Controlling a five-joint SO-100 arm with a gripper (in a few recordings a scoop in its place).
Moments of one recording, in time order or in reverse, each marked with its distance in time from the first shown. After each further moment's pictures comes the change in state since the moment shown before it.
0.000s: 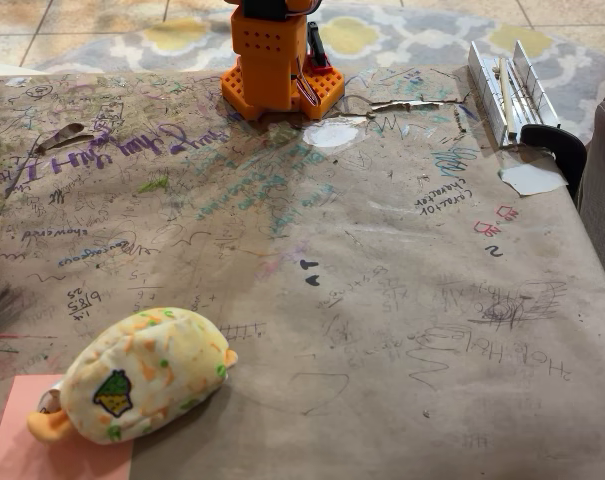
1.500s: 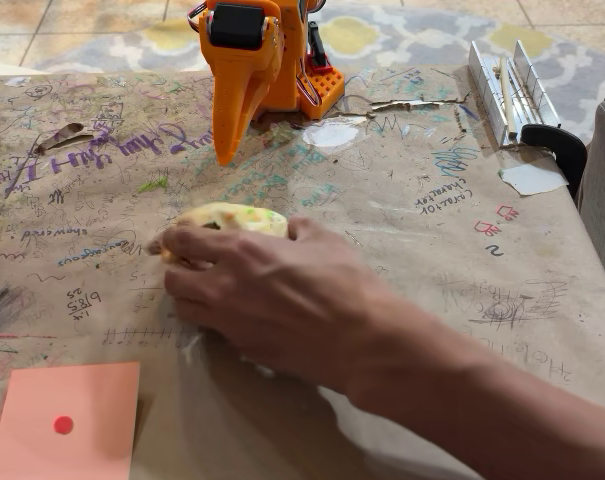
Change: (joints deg) arm -4.5 0.0 0.0 47.8 81.7
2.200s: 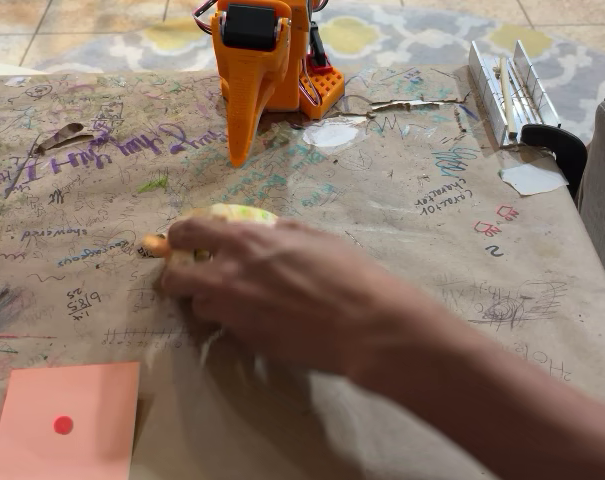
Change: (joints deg) arm -2.9 0.0 0.0 0.0 -3.3
